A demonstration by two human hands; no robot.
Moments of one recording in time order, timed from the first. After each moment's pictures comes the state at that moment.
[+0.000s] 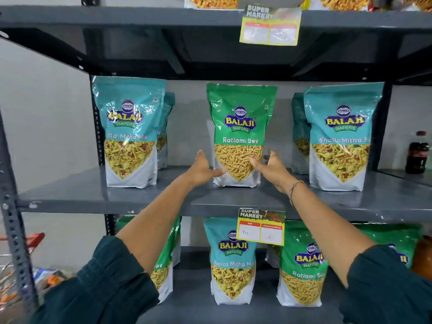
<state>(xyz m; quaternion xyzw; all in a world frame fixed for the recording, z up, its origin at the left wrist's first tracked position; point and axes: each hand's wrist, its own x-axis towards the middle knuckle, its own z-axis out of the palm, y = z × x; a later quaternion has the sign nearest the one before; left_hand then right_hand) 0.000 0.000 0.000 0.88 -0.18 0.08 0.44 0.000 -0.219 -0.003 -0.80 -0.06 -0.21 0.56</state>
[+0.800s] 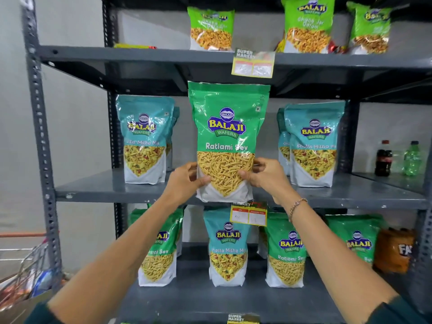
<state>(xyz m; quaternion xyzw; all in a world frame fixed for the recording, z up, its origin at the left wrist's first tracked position) -0.150 0.040 -0.014 0.80 -0.20 0.22 0.52 -0.167 -0.185 0.005 -0.76 -0.16 -0.24 0.58</state>
